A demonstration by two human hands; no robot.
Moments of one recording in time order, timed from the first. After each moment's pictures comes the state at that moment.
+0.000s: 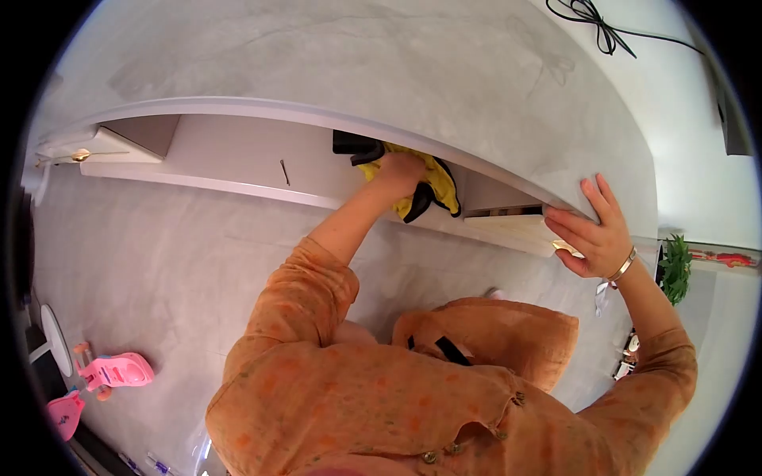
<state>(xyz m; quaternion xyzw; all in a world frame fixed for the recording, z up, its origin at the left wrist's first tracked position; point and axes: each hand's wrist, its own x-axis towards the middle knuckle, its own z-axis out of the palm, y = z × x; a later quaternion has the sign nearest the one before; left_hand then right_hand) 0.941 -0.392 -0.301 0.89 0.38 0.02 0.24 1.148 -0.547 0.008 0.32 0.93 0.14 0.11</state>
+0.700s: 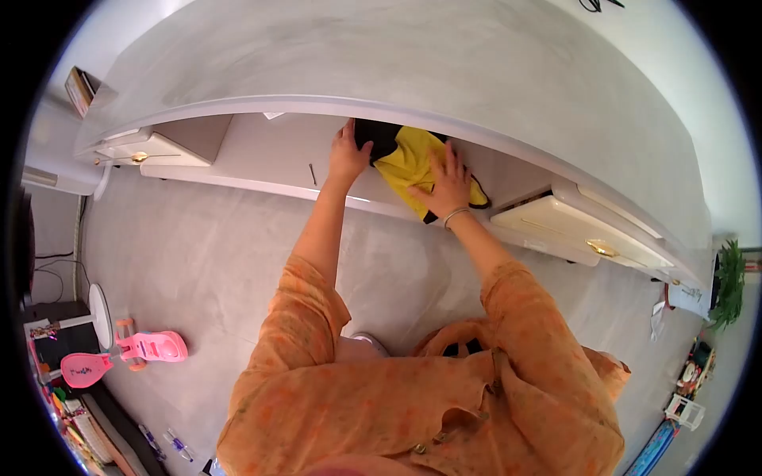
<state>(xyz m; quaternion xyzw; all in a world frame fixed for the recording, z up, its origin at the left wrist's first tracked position) 0.834 -0.358 -0.336 0.69 0.60 0.36 0.19 1.045 -0.471 -0.322 0.70 0.69 -0.04 -0.17</state>
